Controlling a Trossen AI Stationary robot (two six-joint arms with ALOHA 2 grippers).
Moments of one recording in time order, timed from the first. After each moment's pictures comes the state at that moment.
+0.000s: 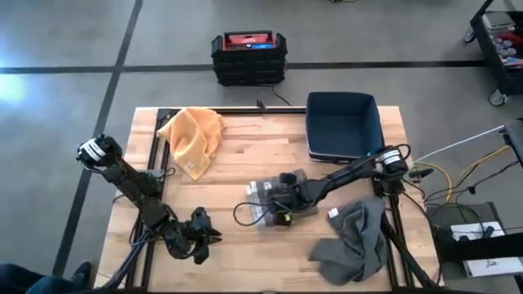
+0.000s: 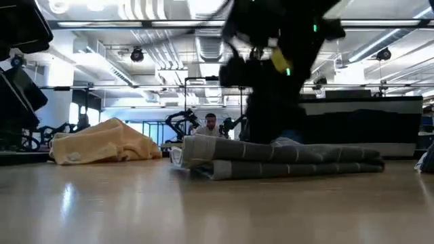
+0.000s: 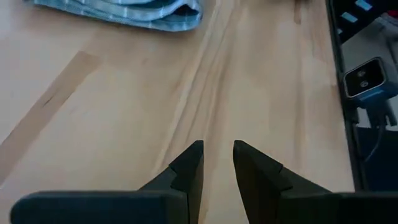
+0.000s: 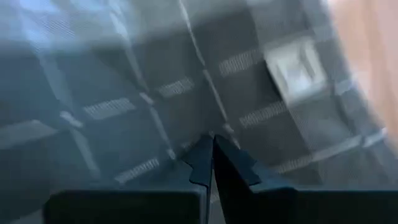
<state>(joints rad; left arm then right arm) -0.86 1.42 0.55 0.08 -0.58 -1.06 0.20 2.03 1.19 -0.45 0.32 0.28</state>
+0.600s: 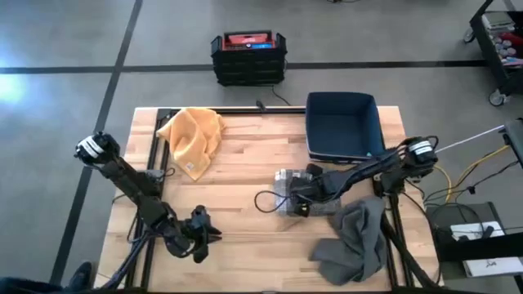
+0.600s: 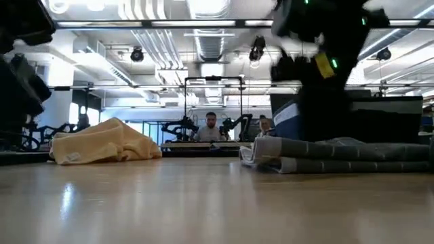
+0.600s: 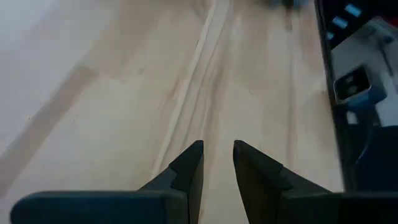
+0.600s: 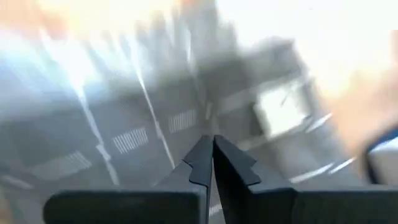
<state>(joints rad) -0.82 1.33 0.58 -0.01 -0.58 -1.01 0.21 1.71 1.00 -0.54 0.40 0.49</state>
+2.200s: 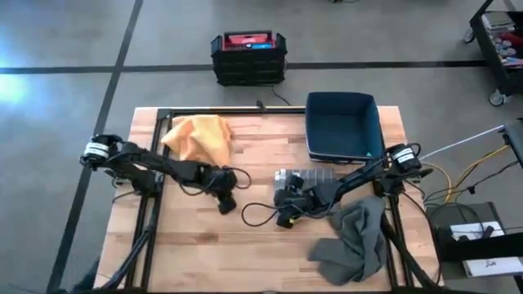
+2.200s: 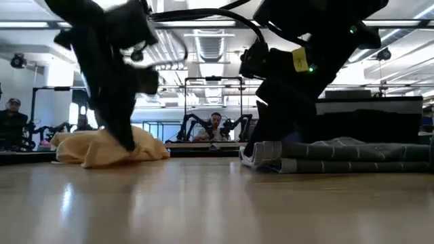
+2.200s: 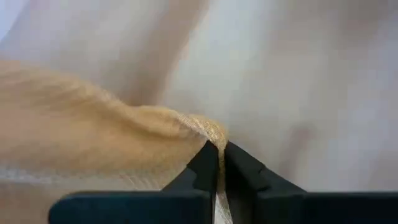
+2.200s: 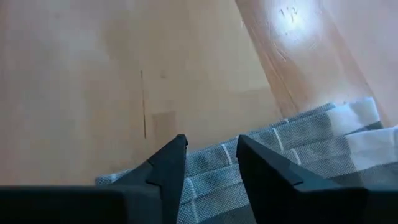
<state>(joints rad) -0.14 1.46 0.76 -0.29 -0.06 -0.58 0.27 1.92 1.00 -0.11 0.42 0.35</state>
